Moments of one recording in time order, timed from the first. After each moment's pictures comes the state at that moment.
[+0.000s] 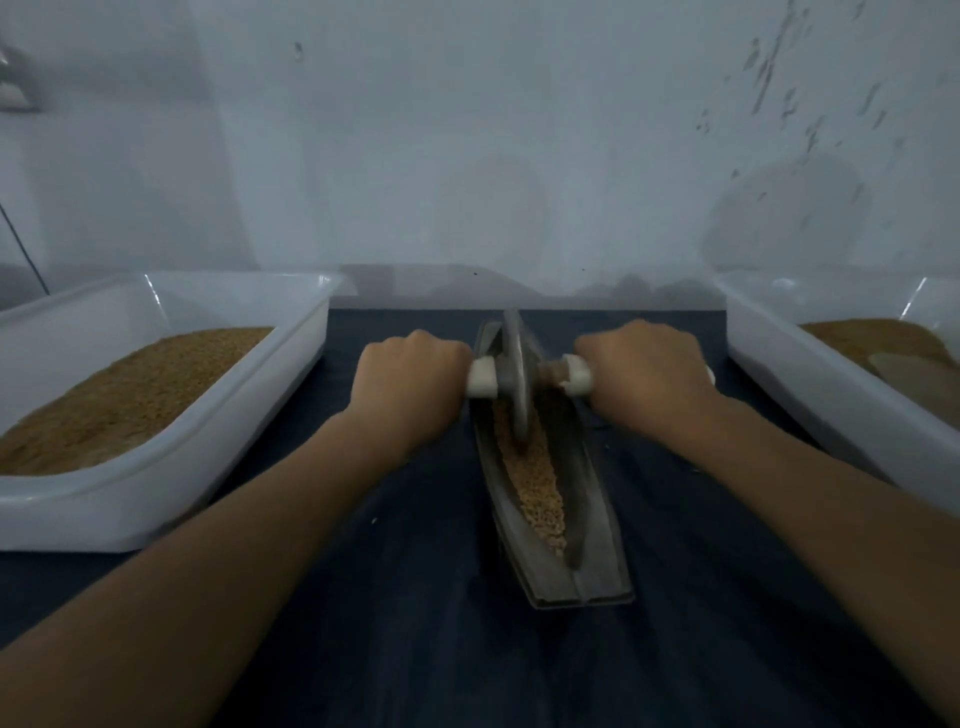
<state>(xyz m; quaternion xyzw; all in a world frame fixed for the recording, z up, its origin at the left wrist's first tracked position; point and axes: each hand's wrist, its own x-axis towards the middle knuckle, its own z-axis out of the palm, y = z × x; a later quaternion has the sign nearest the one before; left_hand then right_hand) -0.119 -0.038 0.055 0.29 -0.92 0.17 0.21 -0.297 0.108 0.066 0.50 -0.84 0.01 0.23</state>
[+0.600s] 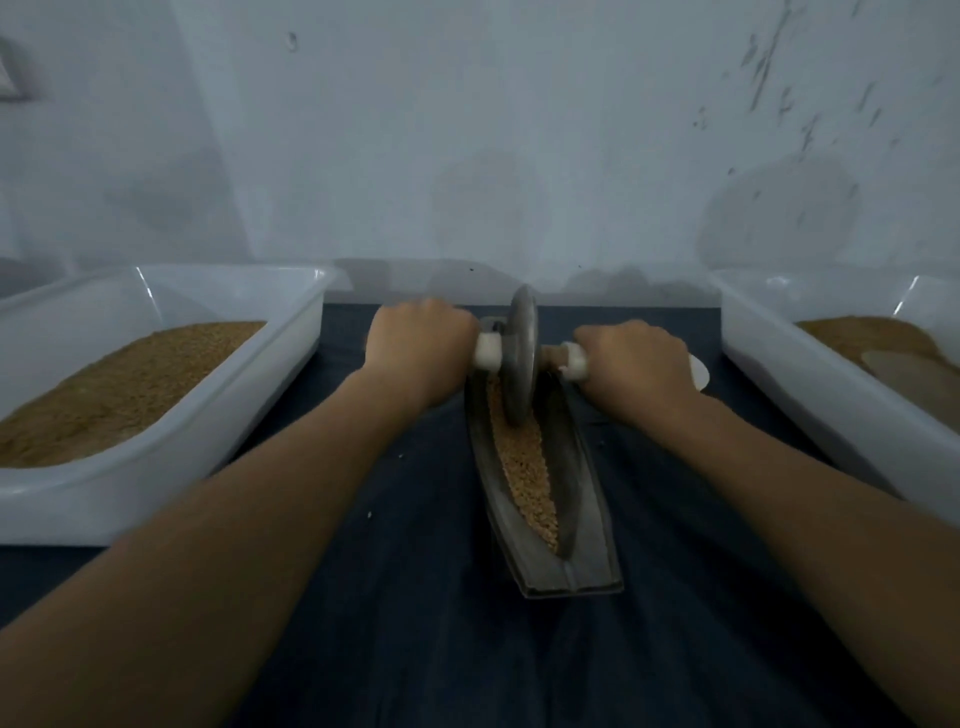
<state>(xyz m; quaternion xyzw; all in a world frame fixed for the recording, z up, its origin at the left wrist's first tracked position) -0.144 -0.045 0.076 0.29 -0.92 0.22 0.16 -0.316 0.094 0.050 0.49 -0.84 0.09 0.22</state>
